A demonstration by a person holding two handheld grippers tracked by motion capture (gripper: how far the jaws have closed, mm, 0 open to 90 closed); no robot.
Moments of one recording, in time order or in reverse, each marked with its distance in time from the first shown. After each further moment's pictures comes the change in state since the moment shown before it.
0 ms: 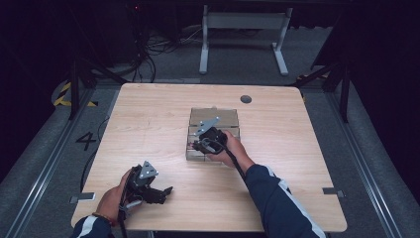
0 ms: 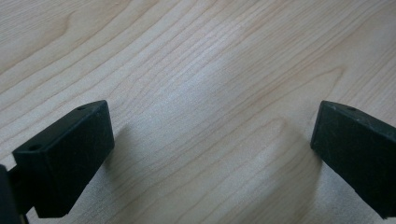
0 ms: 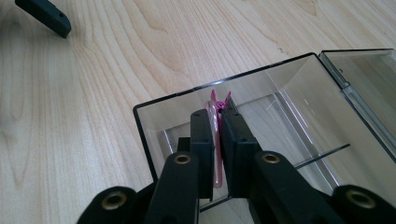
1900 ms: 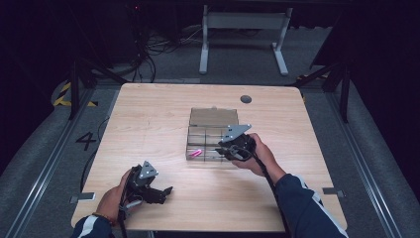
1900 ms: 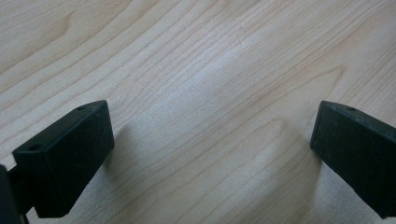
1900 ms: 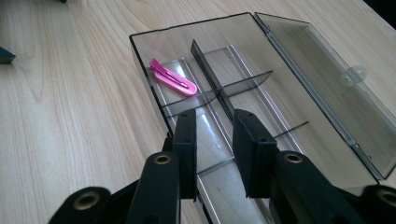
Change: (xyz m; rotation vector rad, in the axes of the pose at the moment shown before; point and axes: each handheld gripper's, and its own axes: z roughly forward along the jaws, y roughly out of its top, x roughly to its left) left arm 0.000 0.000 0.000 0.001 -0.002 -0.001; right arm 0.004 -0.044 -0.077 -0.022 -0.119 -0.024
